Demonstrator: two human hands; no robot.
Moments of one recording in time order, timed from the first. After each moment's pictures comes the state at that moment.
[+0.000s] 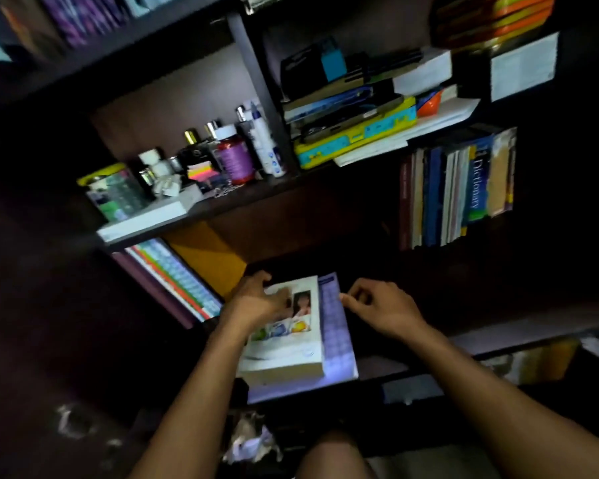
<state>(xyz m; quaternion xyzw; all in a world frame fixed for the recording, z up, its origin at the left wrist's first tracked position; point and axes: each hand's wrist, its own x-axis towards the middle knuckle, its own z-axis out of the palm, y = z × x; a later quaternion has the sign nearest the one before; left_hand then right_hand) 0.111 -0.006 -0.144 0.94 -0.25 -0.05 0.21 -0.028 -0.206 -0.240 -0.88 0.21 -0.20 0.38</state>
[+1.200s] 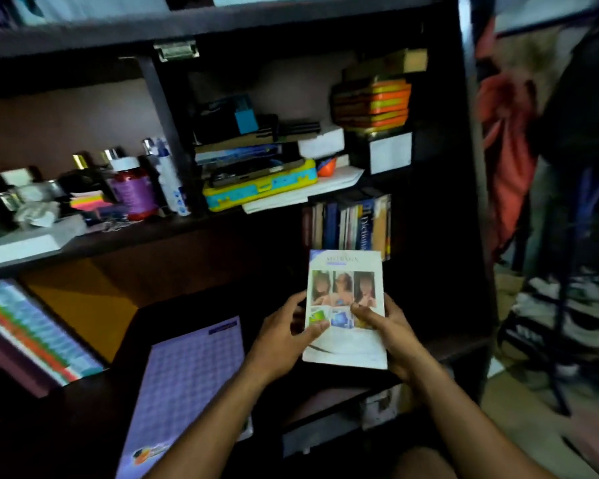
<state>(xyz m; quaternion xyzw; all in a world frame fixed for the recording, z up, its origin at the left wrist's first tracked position) 0.011 -0.145 -0.198 0.76 -0.49 -0.11 0.41 -0.142 -0.282 -0.224 -0.46 0.23 -0.37 0.77</state>
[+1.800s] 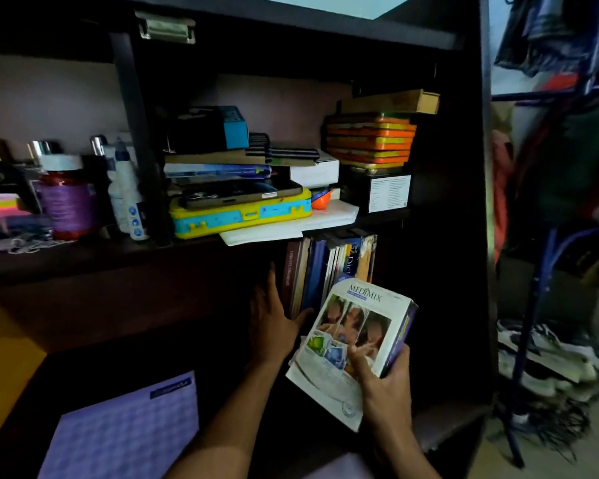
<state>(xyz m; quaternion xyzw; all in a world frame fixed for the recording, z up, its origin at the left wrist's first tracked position) 0.083 -0.299 -0.225 0.78 -0.42 0.08 0.45 -0.118 -0.290 -0.244 -0.56 0.36 -0.55 0.50</state>
